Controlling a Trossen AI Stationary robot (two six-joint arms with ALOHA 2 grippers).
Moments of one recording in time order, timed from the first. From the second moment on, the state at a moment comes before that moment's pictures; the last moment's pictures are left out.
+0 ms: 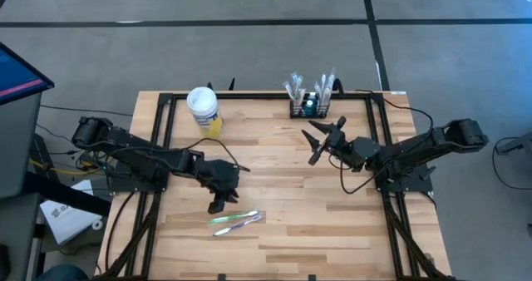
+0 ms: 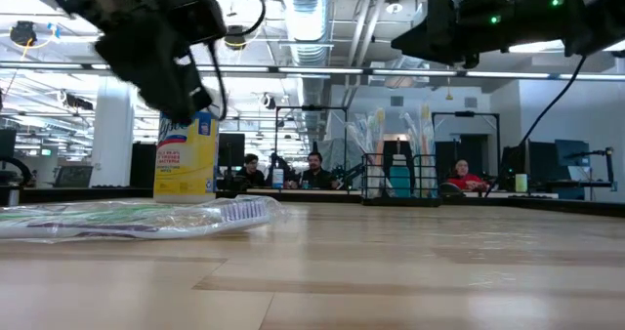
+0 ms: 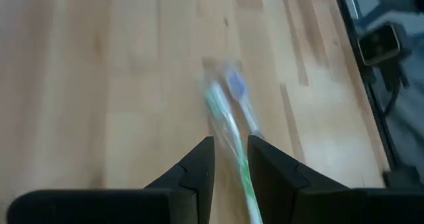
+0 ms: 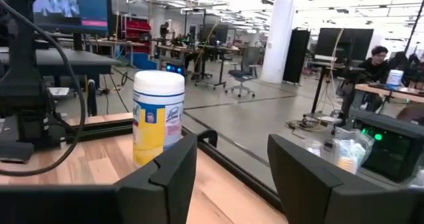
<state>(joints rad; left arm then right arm) -0.19 1.36 0.70 -0.16 0.19 -0.26 0.09 1.21 0.37 0.94 0.72 -0.16</state>
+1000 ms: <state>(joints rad) -0.32 1.41 0.53 0.03 0.13 -0.53 0.08 1.21 0.37 0.92 0.72 -0.16</state>
